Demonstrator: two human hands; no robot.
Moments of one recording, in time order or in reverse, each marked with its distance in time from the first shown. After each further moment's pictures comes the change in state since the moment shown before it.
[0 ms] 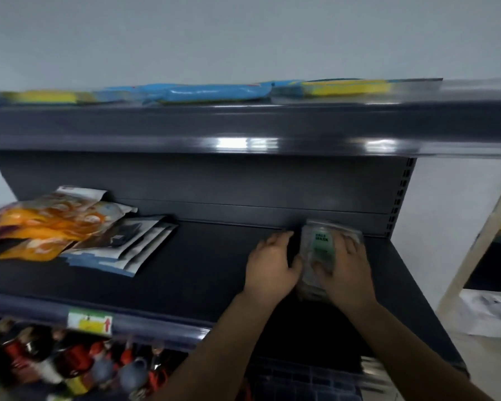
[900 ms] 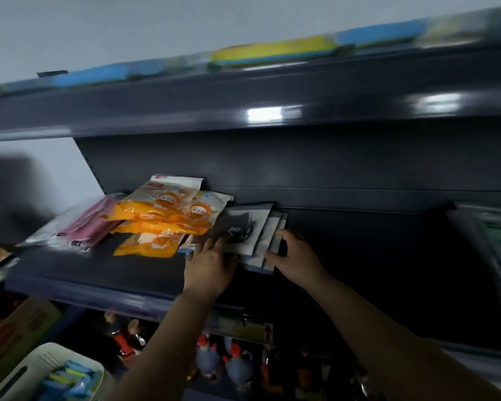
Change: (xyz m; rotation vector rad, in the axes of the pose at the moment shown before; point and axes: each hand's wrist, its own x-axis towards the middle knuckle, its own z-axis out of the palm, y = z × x) left_hand -0.030 -0.334 -0.190 0.436 -0.054 -0.291; right_hand 0.013 -0.286 0.211 0.335 -0.475 0.003
